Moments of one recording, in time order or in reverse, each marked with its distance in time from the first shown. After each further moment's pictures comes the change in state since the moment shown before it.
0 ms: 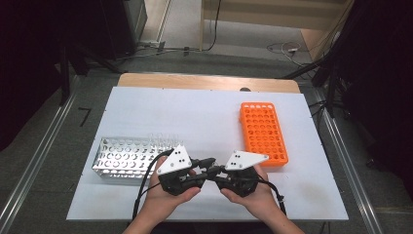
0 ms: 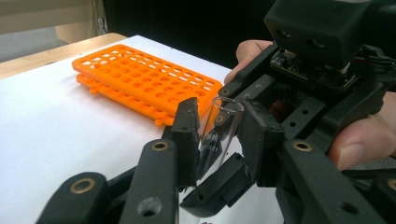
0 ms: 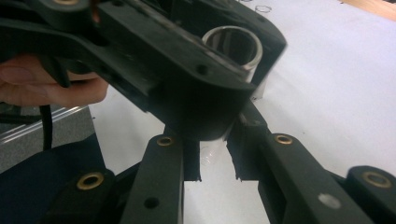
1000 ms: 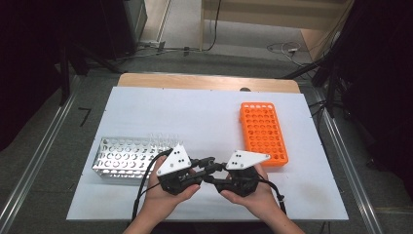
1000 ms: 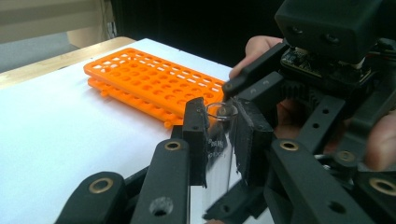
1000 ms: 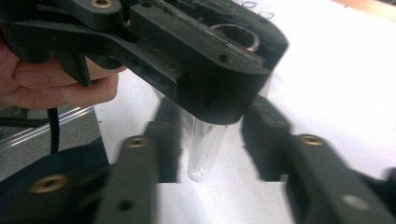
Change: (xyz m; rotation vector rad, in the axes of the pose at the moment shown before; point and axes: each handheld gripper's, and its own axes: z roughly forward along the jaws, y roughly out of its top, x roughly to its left) left arm 0.002 0.001 -0.003 -0.015 0.040 0.017; right arm -0.001 0.001 -0.003 -0.022 0.014 0.004
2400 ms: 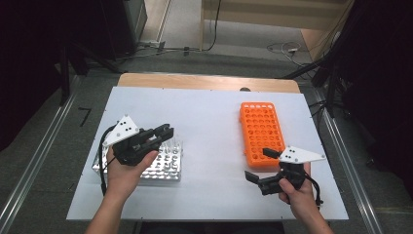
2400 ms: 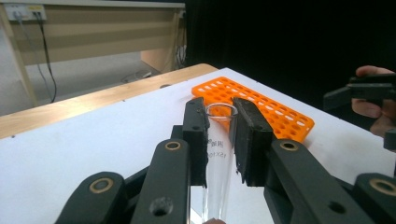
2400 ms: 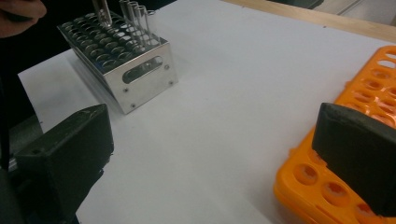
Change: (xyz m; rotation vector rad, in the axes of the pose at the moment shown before) left arm 0.080 0.014 -0.073 -0.110 0.248 -0.087; right arm -0.059 -0.047 -0.081 -0.082 -0.170 0.140
